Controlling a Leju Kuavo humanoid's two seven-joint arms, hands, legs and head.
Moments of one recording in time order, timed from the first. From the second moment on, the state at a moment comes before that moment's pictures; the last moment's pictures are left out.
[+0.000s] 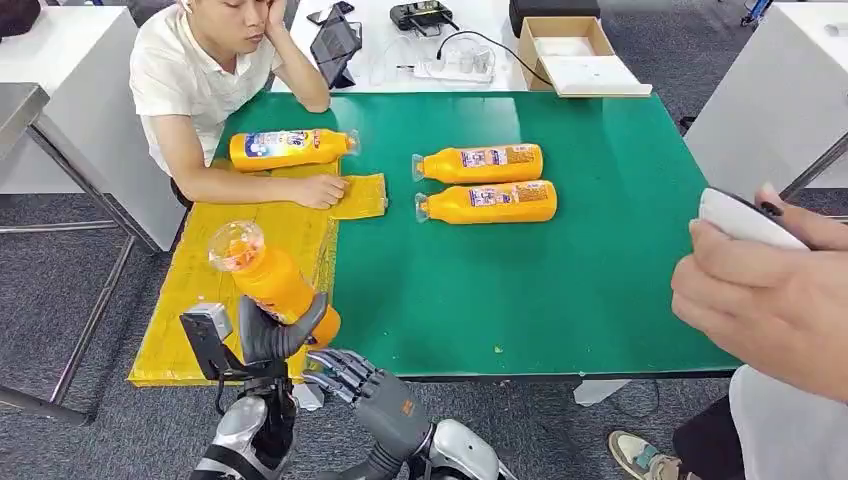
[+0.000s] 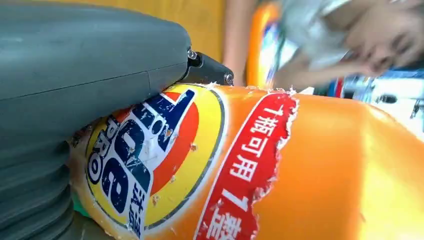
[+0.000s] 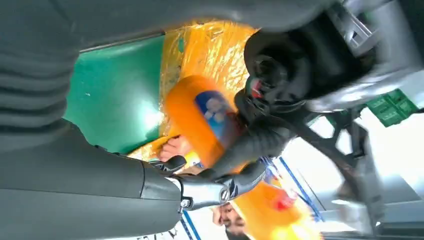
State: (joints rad) left arm -0.19 -0.18 -0.23 -1.17 0.11 0.50 -0.46; right arm -0.15 0.07 0.81 -1.11 0.66 -0.38 -0.51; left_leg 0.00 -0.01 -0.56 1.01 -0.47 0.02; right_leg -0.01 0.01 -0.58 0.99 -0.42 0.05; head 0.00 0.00
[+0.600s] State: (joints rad) left arm -0.61 -0.07 -0.19 -0.52 -0.97 0.56 0.02; right arm -0.14 0.08 0.82 -1.14 0.67 -0.34 -0.52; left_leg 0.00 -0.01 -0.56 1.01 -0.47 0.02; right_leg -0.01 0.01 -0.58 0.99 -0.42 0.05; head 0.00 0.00
